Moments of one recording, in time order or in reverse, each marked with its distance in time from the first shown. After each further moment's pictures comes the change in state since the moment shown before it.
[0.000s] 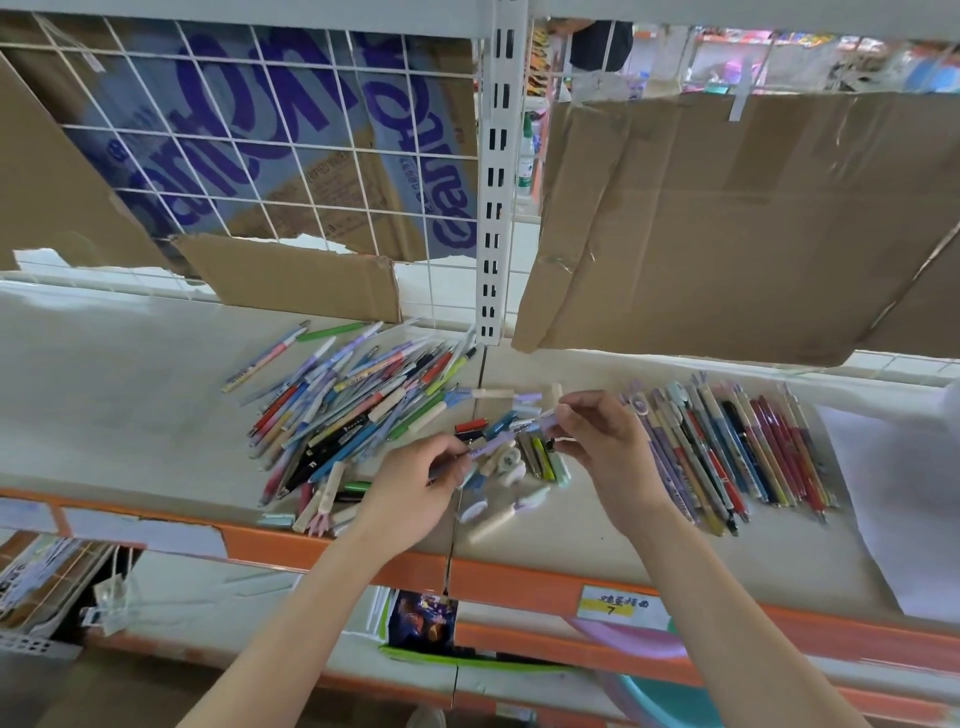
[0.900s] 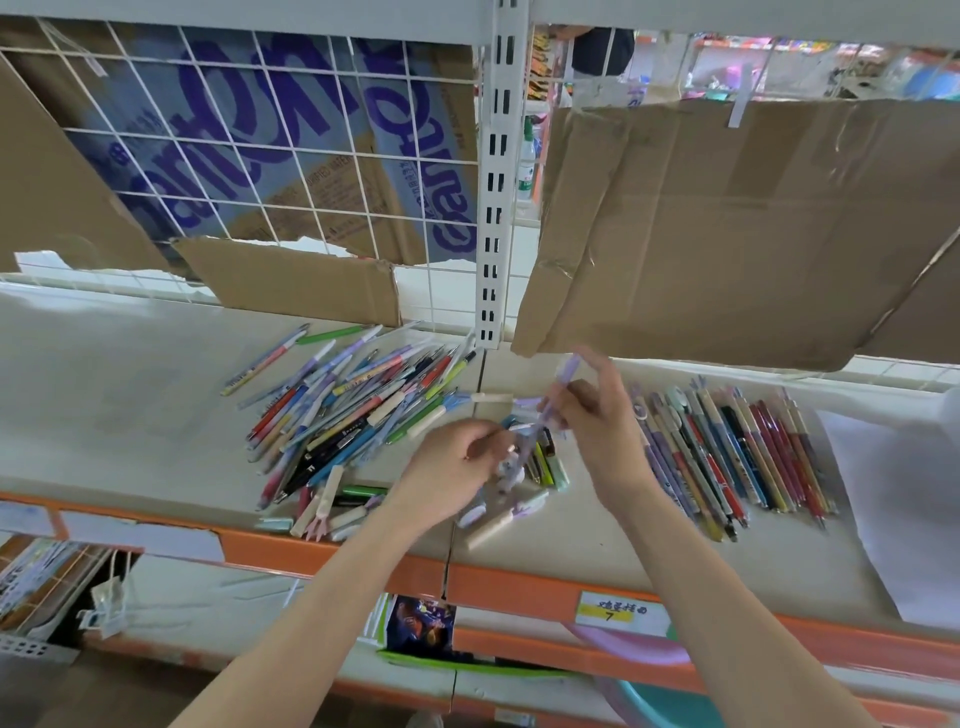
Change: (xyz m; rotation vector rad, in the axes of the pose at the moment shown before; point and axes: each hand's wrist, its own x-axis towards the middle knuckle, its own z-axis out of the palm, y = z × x) left_hand 0.028 0.024 0.014 -0.137 -0.130 -0.116; right_hand 0.015 -0.013 0.013 -0.227 0.037 -0.171
